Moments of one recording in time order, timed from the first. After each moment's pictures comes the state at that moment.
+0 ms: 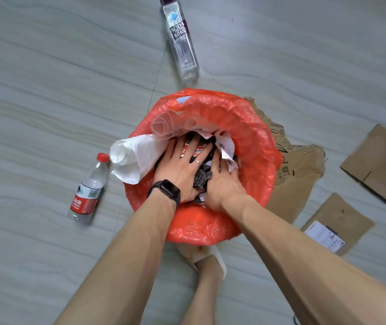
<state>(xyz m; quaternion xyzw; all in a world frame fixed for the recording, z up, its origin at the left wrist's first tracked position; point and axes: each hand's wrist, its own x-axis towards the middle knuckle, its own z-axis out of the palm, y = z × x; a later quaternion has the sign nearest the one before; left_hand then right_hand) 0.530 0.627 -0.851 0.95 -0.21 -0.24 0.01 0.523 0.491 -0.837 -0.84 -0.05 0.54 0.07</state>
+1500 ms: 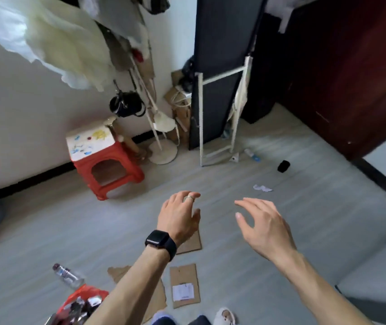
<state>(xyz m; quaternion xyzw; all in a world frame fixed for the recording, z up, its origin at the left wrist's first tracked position) 0.413 0.035 -0.096 0.88 -0.45 -0.12 0.14 0.231 -0.106 -0.079 -0.90 0.35 -0.11 0.23</state>
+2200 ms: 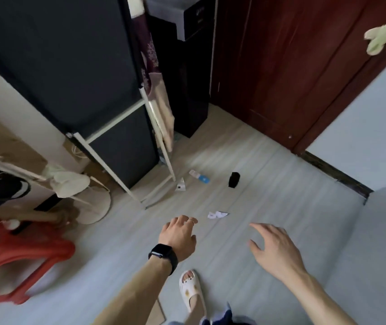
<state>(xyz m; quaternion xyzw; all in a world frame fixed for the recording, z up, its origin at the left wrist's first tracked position) 0.453 -0.429 -0.191 0.78 -0.56 -0.29 0.00 0.199 -0.511 -0.165 -0.79 0.56 0.04 0.23</state>
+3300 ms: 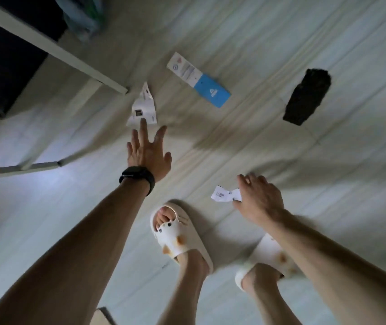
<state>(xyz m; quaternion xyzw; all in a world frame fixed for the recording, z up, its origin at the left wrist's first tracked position) 0.611 -0.748 -0.896 0.85 -0.39 -0.32 -0.13 0.347 -0.814 -0.891 -0.82 0.38 0.35 0.24</state>
